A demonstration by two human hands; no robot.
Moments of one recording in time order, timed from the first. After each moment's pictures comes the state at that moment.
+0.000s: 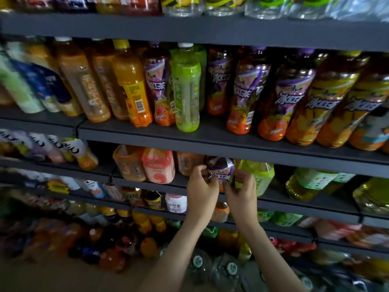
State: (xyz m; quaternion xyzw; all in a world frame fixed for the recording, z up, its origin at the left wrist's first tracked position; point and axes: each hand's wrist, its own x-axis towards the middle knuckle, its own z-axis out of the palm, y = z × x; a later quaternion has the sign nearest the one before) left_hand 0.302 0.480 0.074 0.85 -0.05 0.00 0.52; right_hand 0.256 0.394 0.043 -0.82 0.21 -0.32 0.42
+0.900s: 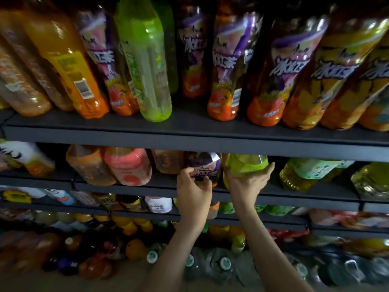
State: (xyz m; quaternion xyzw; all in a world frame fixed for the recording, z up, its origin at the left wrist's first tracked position) left_hand 0.325 0.437 -0.005 0.86 -0.05 0.04 0.50; right_hand 0.305 0.323 -0.035 -0.67 0.44 -0.35 0.48
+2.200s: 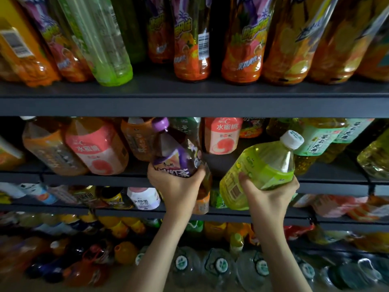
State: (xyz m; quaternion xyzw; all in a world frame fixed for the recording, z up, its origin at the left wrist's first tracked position) left_hand 0.315 0.409 -0.064 0.76 0.03 0.13 0.63; right_hand 0.217 0.295 -0.056 -0.60 0.37 -0.43 0.56
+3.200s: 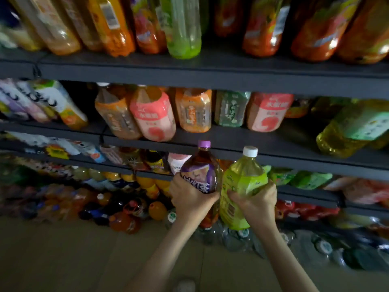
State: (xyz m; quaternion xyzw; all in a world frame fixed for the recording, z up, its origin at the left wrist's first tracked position) left_hand 0.270 0.530 -0.091 0.90 0.06 -0.04 0.42; right_hand 0.200 0.398 -0.091 -0.76 0.40 -0.16 0.48
